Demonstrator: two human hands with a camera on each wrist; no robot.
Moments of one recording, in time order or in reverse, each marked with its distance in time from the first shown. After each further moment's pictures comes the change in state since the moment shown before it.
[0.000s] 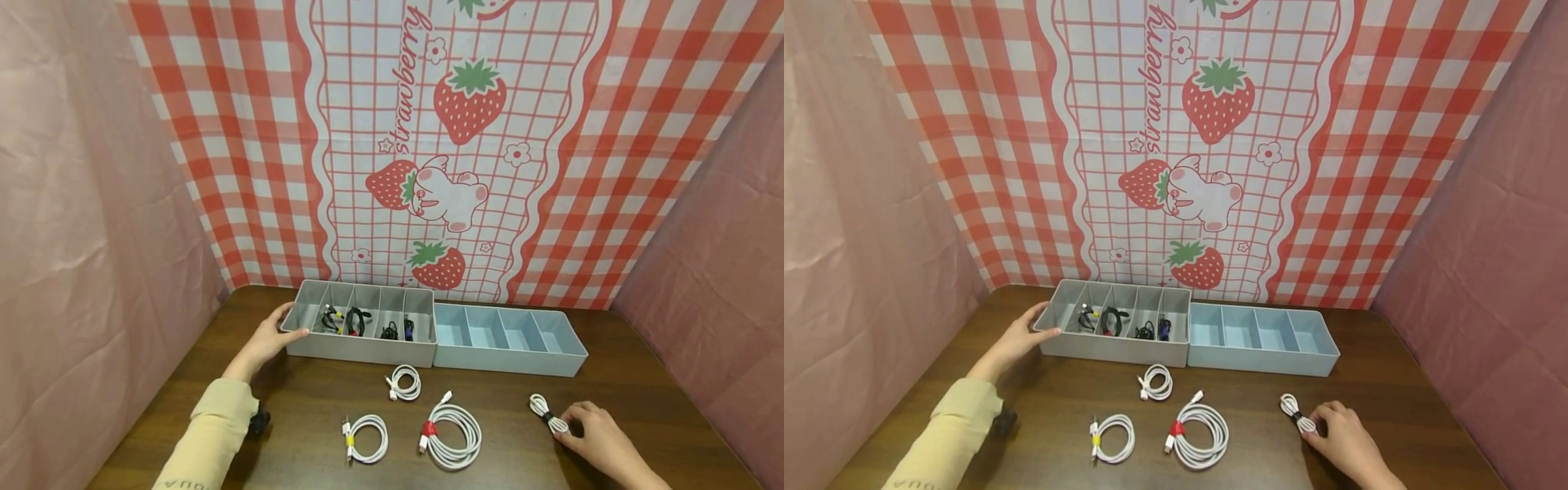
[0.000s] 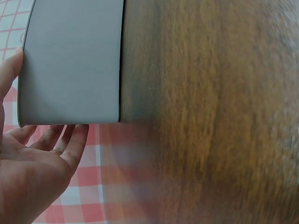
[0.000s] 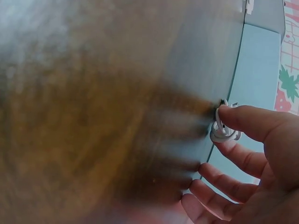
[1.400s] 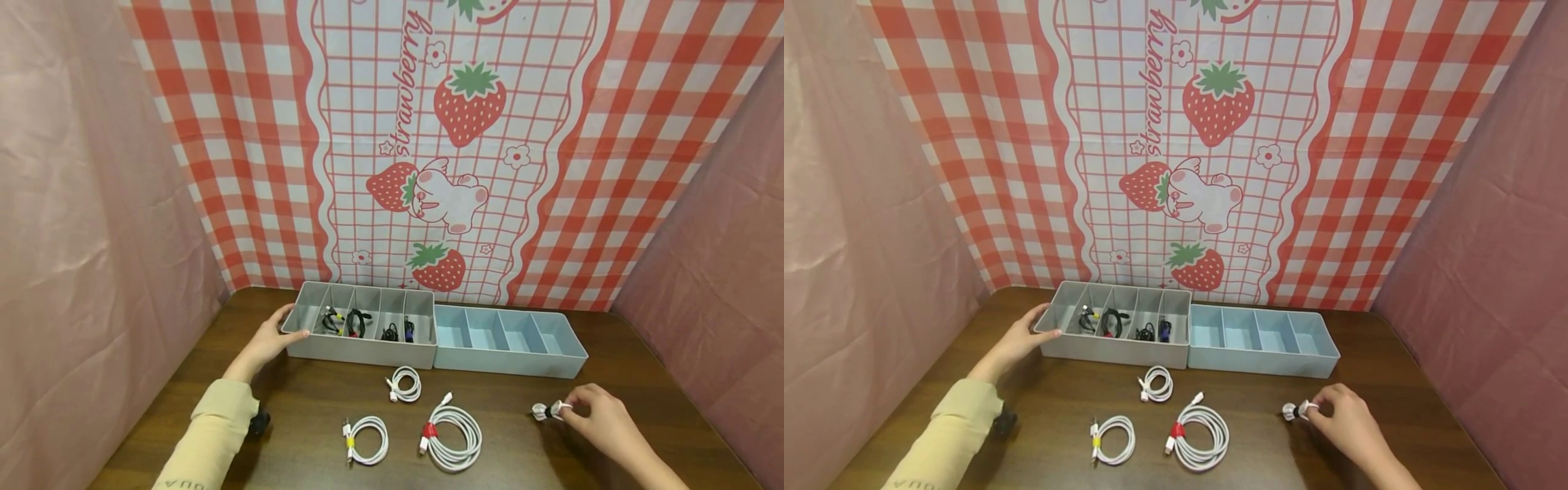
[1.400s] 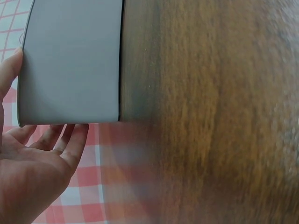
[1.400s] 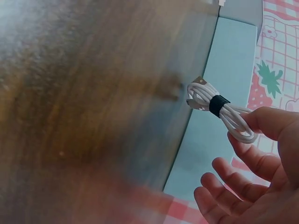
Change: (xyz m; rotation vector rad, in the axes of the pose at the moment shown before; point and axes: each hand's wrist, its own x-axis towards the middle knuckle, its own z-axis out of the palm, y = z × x) left_hand -0.001 0.000 -0.001 0.020 0.001 0.008; right_hand 0.014 -0.009 -0.024 0.065 0.175 0.004
